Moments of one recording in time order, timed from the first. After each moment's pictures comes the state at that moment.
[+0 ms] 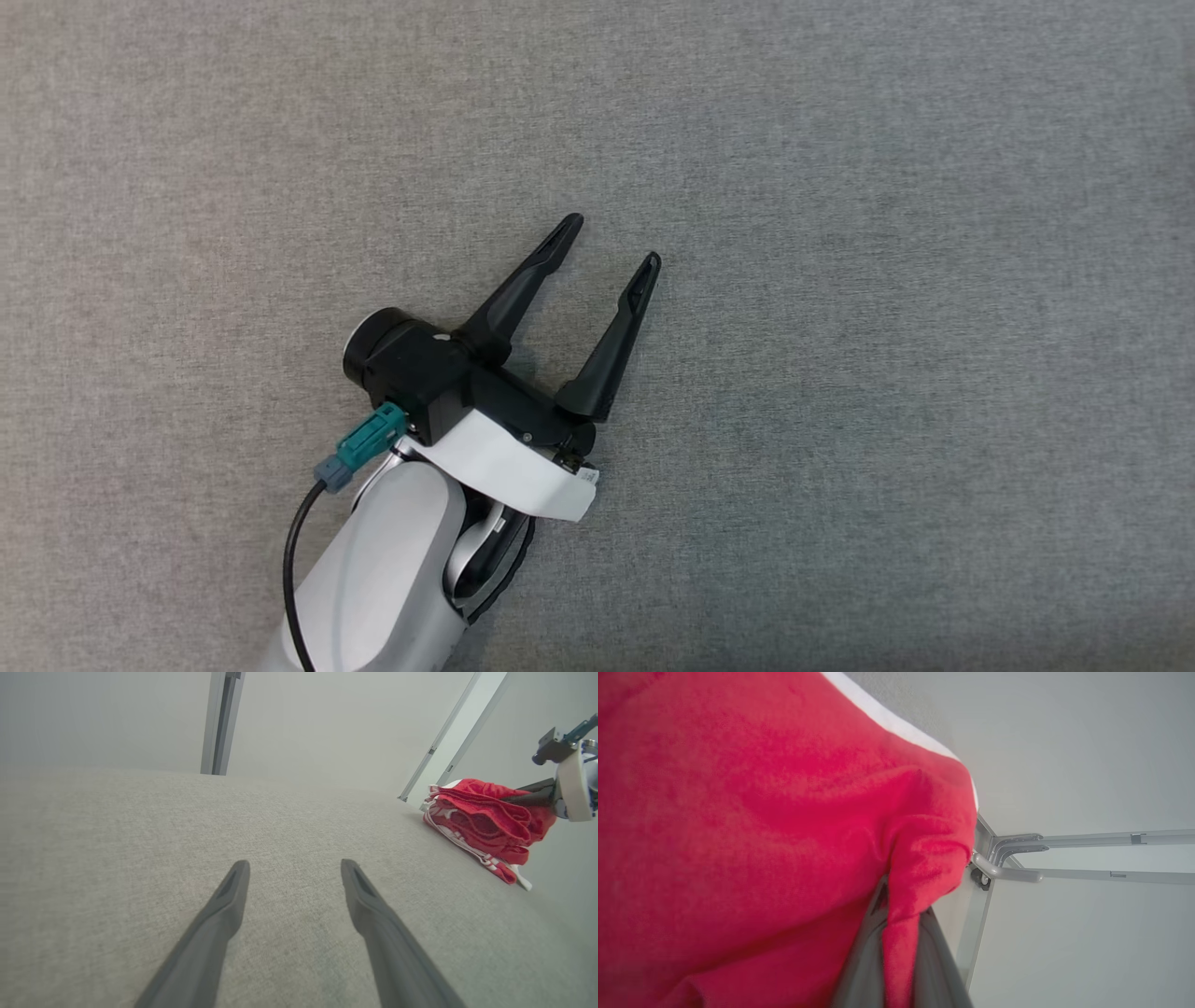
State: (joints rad) left arm -0.46 0.04 -0.47 0.21 -0.37 -0.13 -0.26; right arm -0.90 -1.24 0.77 0.43 0.51 0.13 0.18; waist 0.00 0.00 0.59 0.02
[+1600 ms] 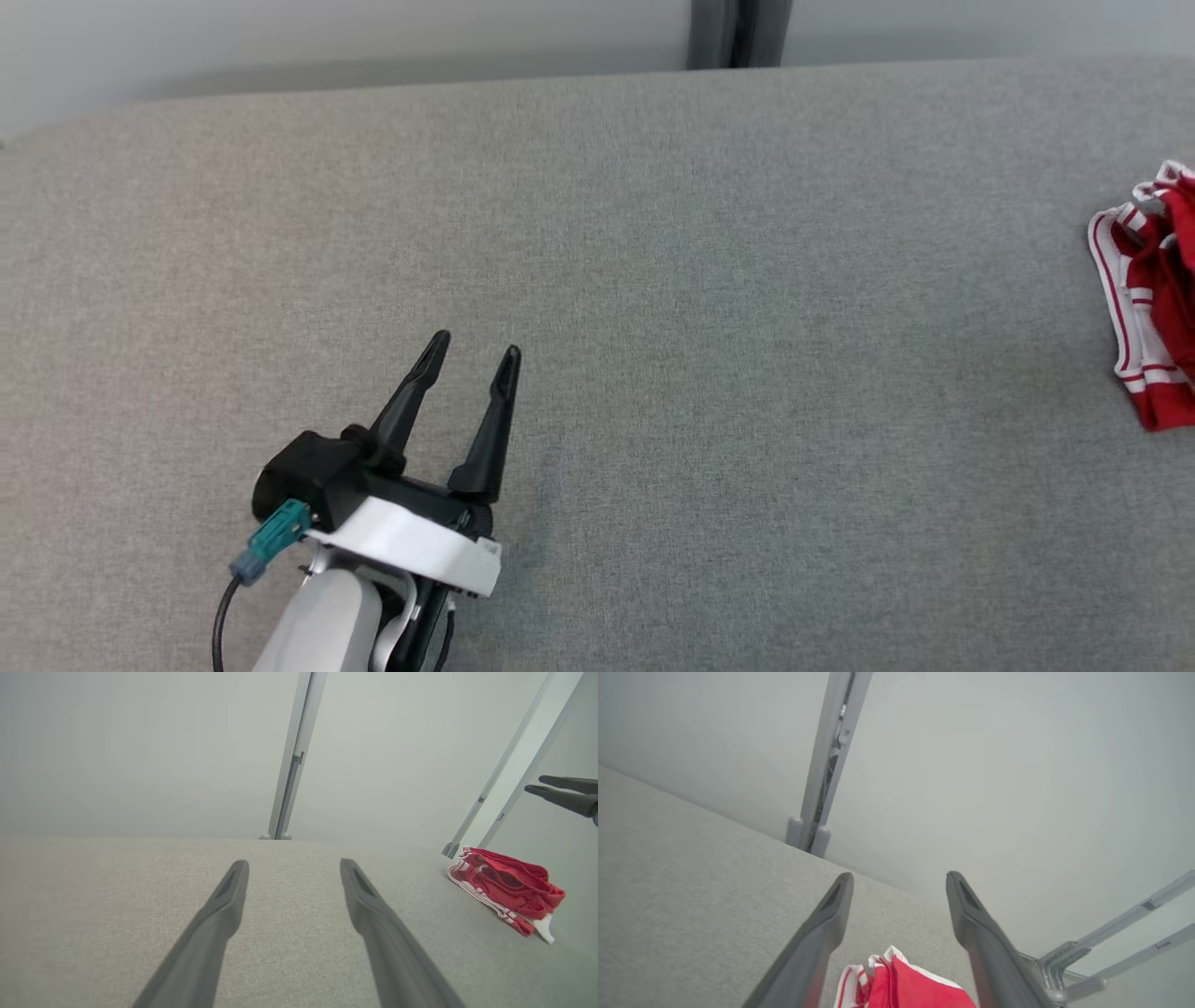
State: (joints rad) left arm -0.26 0.05 -0.31 0.24 -0.38 -0.13 -0.26; right arm -0.79 -0.75 0.43 0.60 0.36 0.13 -0.05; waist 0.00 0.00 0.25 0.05
